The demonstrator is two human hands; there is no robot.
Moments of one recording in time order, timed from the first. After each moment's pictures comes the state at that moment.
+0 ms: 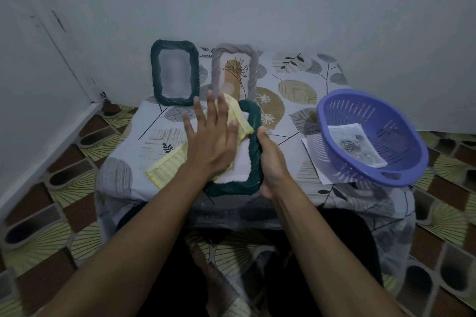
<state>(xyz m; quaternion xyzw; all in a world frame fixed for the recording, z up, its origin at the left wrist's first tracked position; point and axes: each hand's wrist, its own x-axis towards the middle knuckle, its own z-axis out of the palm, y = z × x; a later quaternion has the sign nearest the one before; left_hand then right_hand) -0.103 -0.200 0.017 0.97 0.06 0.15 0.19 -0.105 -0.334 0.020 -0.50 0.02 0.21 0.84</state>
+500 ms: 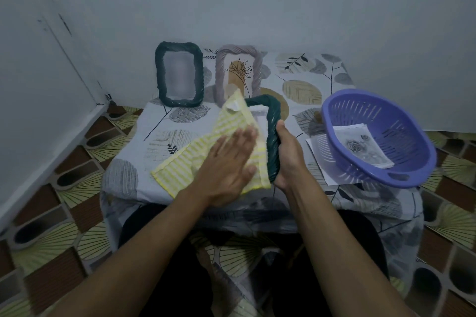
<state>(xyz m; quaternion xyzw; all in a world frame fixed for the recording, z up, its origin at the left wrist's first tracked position) -0.143 -0.200 -0.011 0.97 -0.17 0.12 0.14 -0.088 -0.347 0.031 -0.52 0.07 0.17 0.84</state>
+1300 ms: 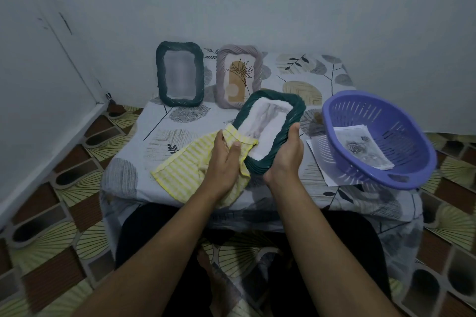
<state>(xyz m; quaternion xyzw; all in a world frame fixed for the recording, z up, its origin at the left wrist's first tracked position) -0.128 -0.220 -0.015 0.77 0.09 0.12 0.61 -0.090 -0.327 0.031 -0.43 0.16 0.00 0.89</state>
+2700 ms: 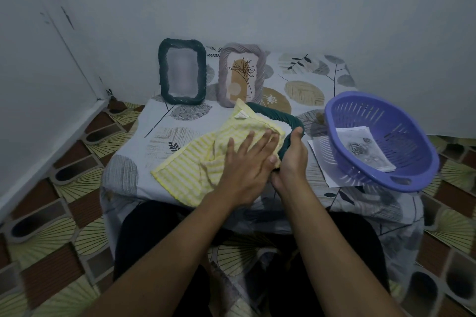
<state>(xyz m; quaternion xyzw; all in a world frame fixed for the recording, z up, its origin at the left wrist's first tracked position) -0.131 -0.247 -0.010 0.96 -0.09 0.08 0.24 -0.089 -0.342 0.020 -0.49 0.18 0.04 0.85</state>
